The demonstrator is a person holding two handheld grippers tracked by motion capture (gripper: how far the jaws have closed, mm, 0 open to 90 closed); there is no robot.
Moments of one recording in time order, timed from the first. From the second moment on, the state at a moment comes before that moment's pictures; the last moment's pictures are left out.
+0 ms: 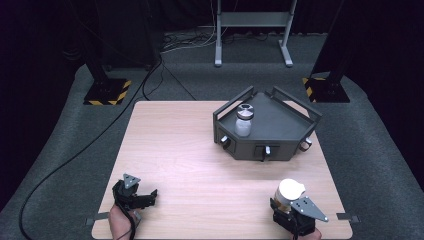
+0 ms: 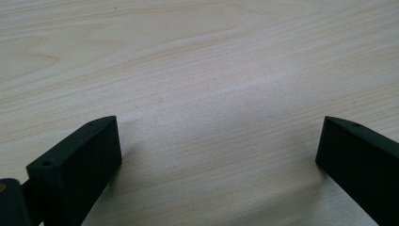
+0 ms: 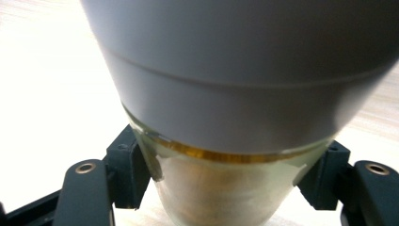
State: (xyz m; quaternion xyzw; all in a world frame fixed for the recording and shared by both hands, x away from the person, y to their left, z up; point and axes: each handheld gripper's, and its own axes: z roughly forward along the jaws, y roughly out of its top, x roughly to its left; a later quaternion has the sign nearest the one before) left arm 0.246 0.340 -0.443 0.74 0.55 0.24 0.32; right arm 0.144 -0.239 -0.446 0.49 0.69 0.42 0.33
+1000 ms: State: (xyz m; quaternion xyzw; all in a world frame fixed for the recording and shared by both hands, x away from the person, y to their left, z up) left arm 0.246 0.340 -0.443 0.74 0.55 0.24 0.32; right arm 0.154 -0.249 -0.420 0.48 0.69 0.42 0.35
